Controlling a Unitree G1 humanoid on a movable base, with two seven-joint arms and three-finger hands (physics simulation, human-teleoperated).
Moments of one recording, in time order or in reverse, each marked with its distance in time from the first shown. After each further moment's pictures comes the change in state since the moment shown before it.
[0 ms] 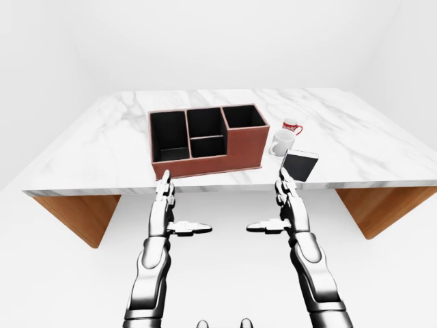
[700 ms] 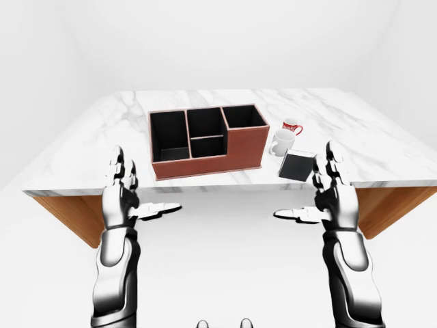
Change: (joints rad) left arm -0.028 0.063 0.182 -0.270 -0.135 0.084 0.008; right arm 0.058 -0.024 -0.131 -0.405 0.054 0.082 0.020
